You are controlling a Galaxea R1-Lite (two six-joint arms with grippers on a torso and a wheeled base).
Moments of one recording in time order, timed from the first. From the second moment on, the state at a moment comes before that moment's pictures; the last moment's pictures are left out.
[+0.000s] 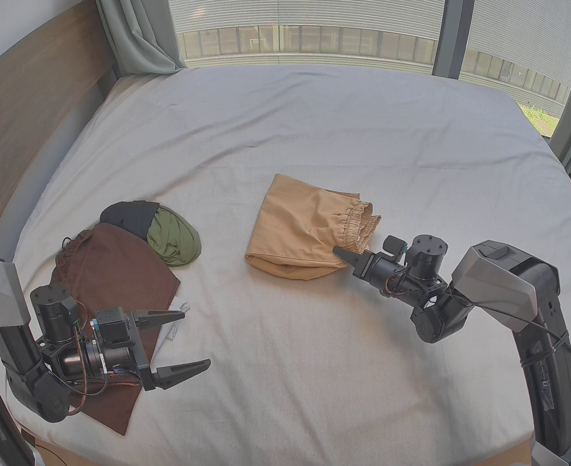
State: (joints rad) left arm -0.13 2.02 -0.16 -1.54 -0.87 0.22; right arm 0.33 2.64 -1.30 -1.32 0.47 0.69
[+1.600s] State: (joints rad) left arm -0.15 2.01 -0.16 -1.54 -0.86 0.22; right arm 0.28 2.40 -1.17 -1.28 0.47 0.67
